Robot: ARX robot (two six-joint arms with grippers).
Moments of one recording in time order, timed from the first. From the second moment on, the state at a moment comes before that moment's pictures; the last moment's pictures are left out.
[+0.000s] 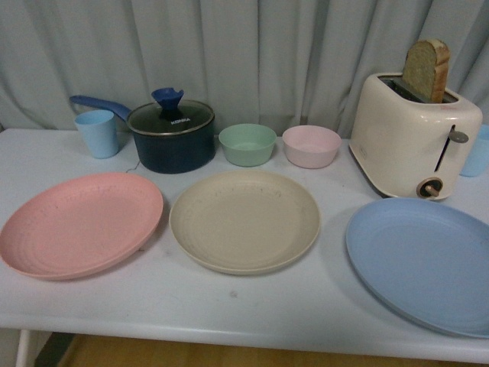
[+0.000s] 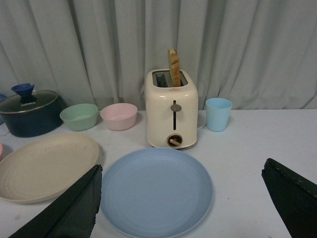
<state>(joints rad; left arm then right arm) 0.00 0.01 0.01 0.00 0.00 -0.01 0.00 0.00 0.01 0.00 0.00 0.00</state>
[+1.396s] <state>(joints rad) 0.00 0.01 0.01 0.00 0.00 -0.01 0.00 0.00 0.01 0.00 0.00 0.00</state>
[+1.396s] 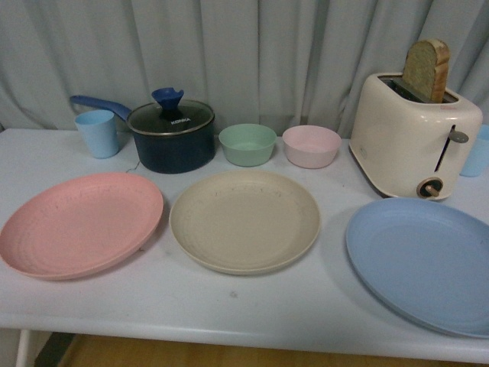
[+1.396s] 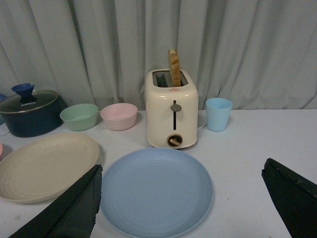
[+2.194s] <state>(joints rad) 0.00 0.01 0.01 0.00 0.00 -0.01 0.00 0.00 0.01 0.00 0.00 0.00</state>
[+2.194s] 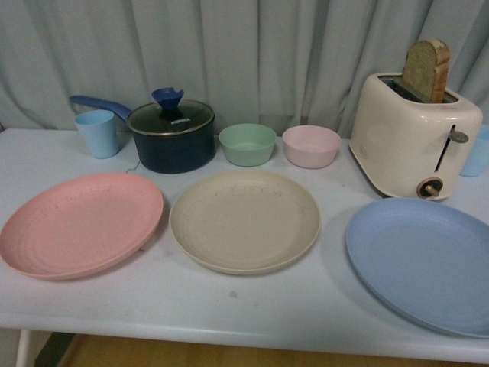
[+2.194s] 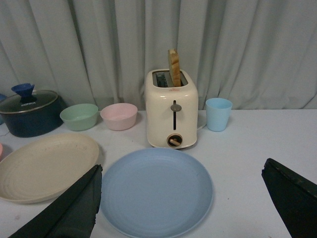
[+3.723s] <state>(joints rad) 0.00 0.01 0.01 0.00 0.00 -0.01 0.00 0.00 0.01 0.00 0.00 0.00</state>
